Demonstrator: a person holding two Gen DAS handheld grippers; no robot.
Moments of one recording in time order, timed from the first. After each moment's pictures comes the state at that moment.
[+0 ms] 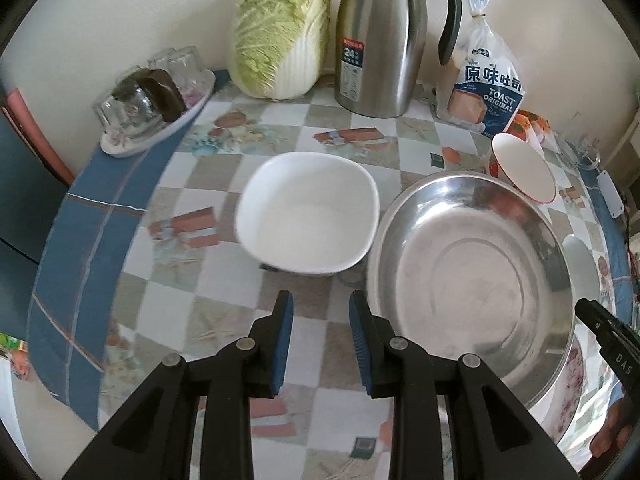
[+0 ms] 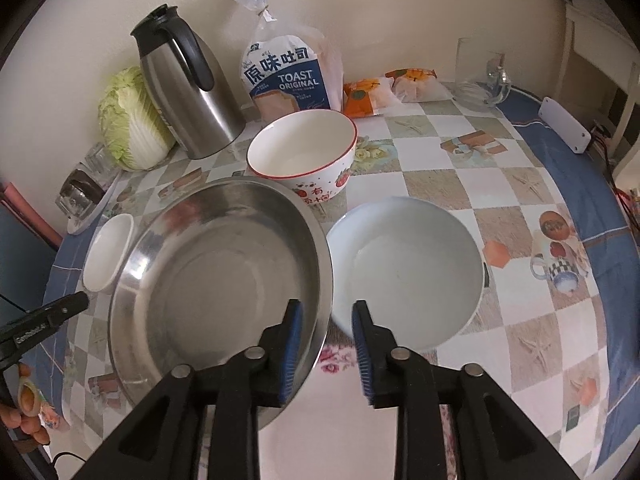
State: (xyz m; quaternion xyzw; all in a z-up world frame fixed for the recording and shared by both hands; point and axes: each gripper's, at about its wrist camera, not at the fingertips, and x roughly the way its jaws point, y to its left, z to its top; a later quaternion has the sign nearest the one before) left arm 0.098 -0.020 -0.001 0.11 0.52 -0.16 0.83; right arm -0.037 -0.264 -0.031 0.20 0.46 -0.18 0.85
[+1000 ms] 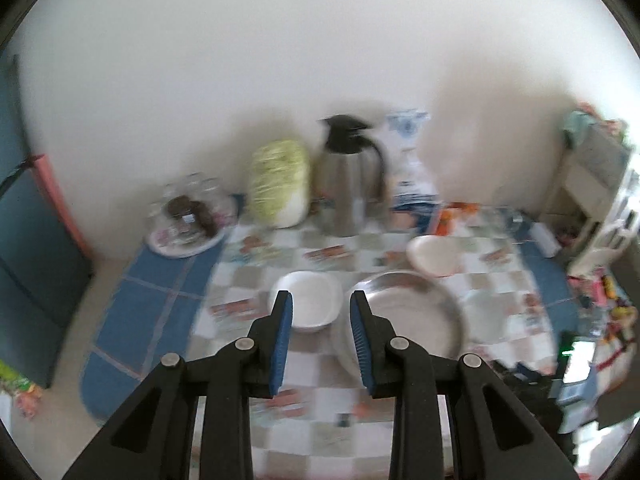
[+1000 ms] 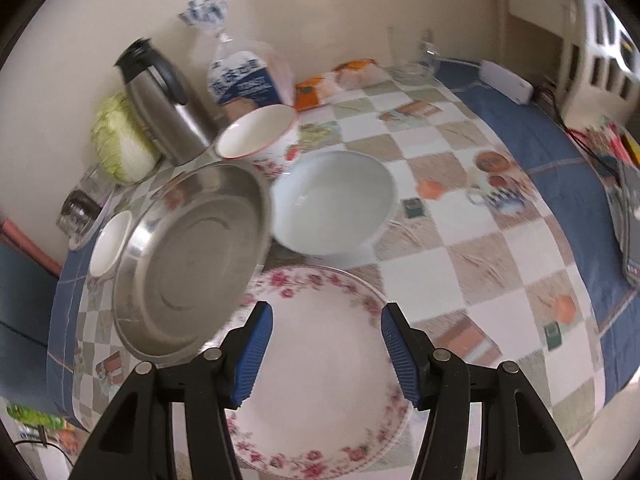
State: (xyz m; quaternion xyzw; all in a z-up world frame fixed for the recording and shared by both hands) left arm -0.004 0.008 0.193 0.09 0.37 -0.22 0.90; right arm -0.124 -0.269 -0.025 0.25 0.44 -0.22 0.83
